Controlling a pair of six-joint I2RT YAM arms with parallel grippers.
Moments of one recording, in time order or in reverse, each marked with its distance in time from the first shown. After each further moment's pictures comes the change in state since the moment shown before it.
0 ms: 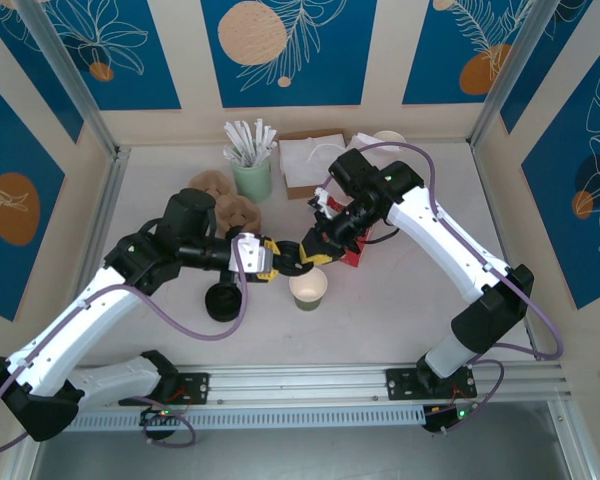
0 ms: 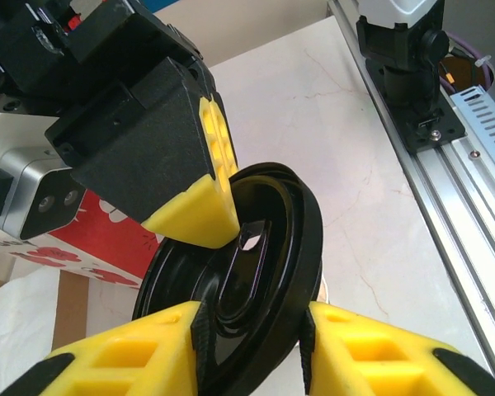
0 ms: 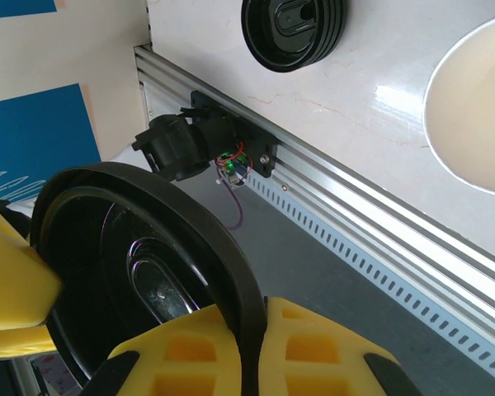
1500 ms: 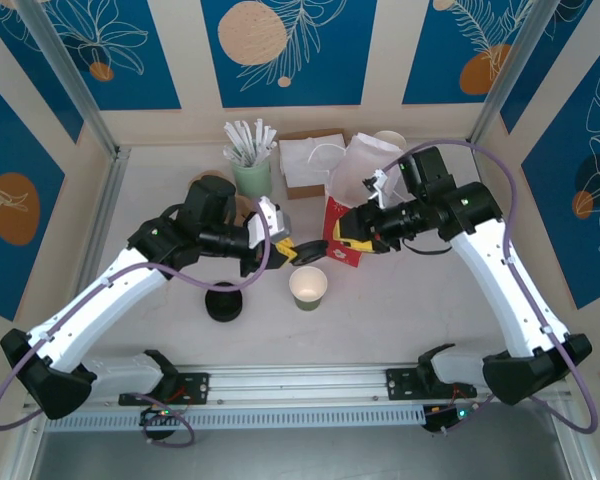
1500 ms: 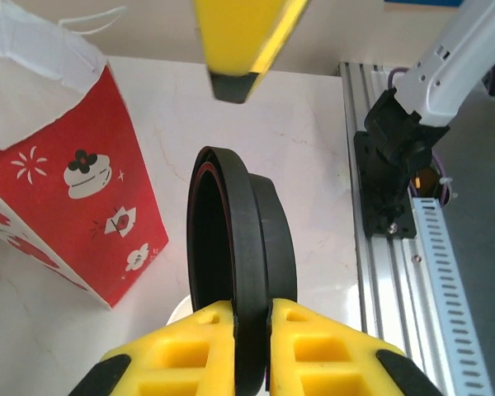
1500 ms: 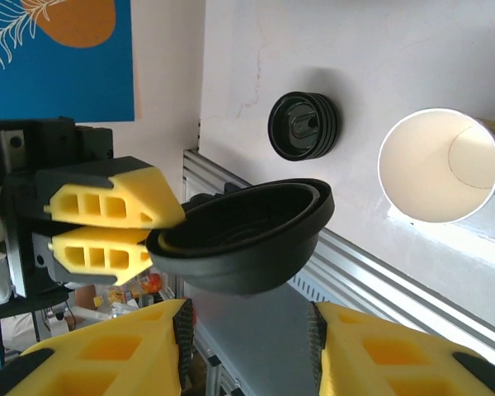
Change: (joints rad) left arm -0.021 0.136 0.074 0.074 0.025 -0.508; right arm -0.222 -0.326 -0.145 0.125 0.015 0.037
